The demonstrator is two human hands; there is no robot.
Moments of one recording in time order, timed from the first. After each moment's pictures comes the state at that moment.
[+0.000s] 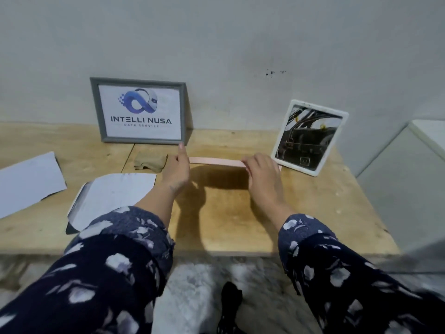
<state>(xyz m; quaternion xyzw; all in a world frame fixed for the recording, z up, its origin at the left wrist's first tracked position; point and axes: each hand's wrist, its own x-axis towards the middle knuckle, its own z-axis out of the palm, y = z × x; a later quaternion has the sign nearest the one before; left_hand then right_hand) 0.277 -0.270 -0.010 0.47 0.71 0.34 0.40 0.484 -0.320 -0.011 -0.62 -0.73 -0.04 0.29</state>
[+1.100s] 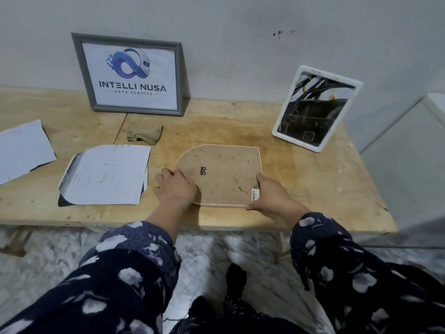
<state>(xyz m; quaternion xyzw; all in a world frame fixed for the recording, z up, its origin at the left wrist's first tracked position) 0.284 -0.329 -0.078 0.57 0.80 0.05 0.19 0.516 -0.348 -0.071 -0.70 -0.65 0.30 0.03</state>
